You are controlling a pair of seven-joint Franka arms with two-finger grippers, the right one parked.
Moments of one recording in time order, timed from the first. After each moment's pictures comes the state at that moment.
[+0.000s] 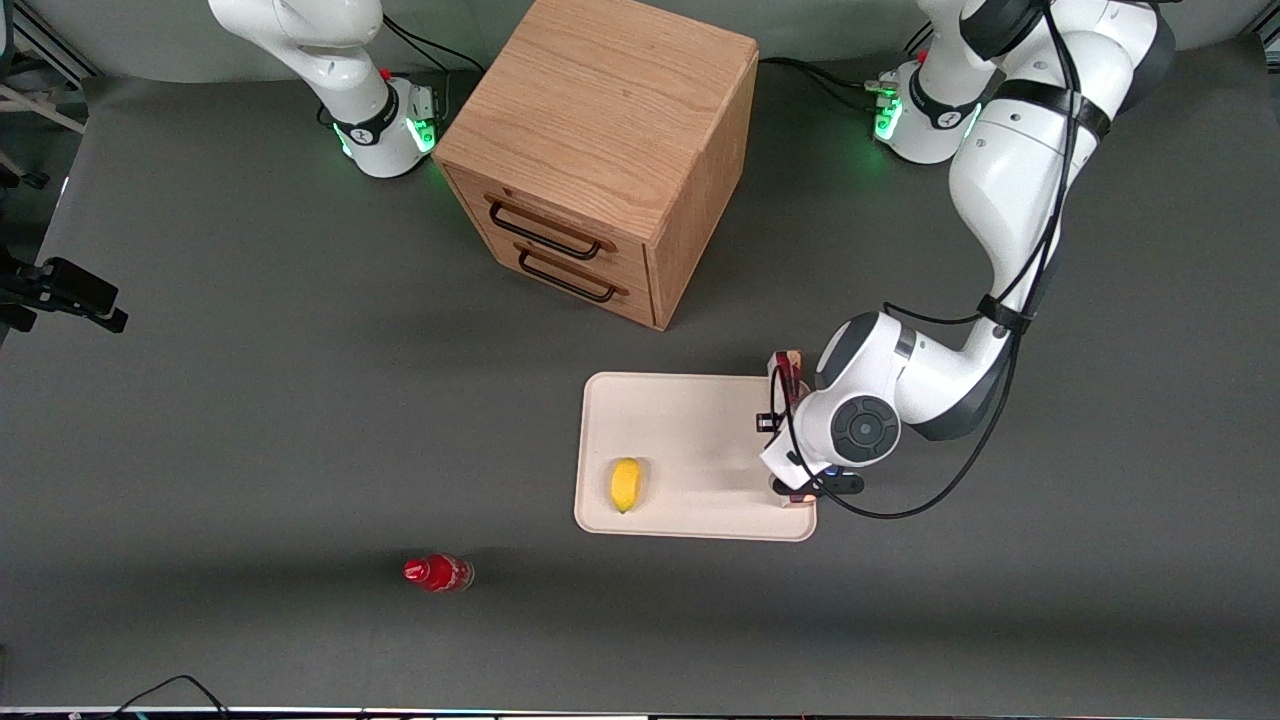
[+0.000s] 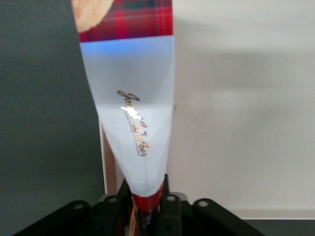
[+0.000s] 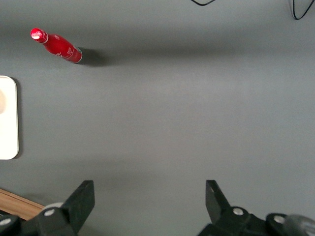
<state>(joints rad) -0.12 0.81 -0.41 -1.43 0.15 1.97 -0.53</state>
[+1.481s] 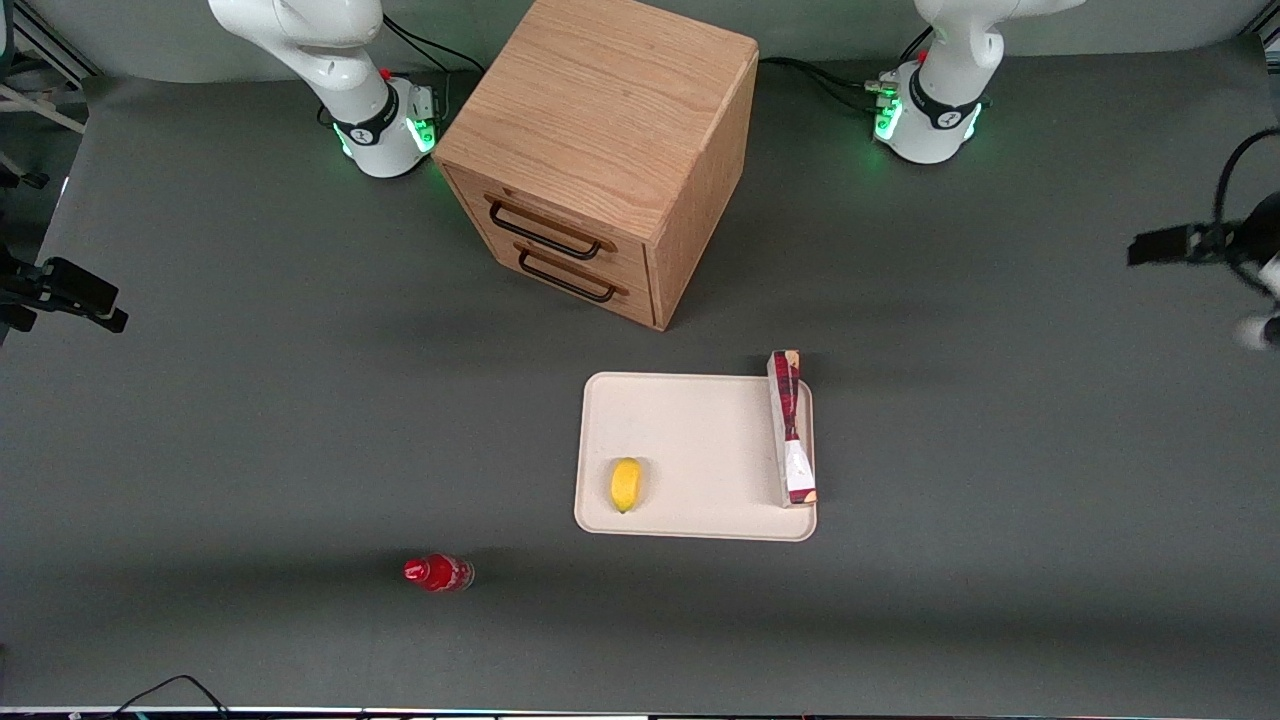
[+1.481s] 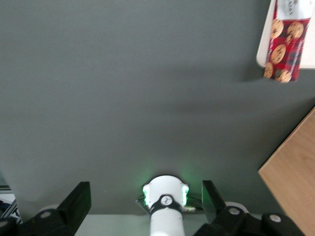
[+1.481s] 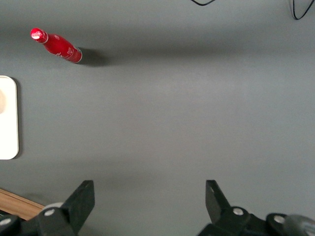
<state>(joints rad) 0.09 0.19 -0.05 -1.26 0.04 1.11 0.06</state>
